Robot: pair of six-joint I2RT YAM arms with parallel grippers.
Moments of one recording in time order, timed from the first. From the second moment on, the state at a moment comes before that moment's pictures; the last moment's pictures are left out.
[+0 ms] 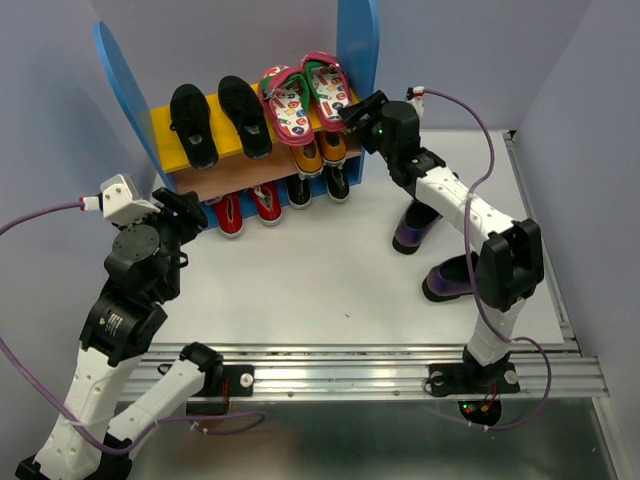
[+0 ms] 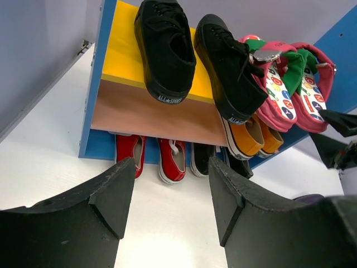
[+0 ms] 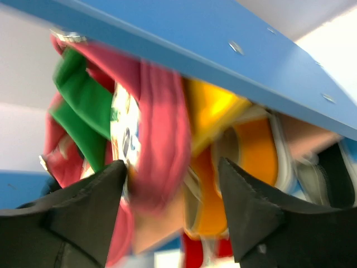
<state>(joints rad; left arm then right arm) -0.48 0.65 1.13 -0.57 -0.65 -0.50 0.48 1.88 1.70 0.04 0.17 1.05</state>
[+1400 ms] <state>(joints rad) -0.48 0.75 1.17 -0.47 -0.41 -0.38 0.20 1.46 0.97 -0.39 0.30 0.80</state>
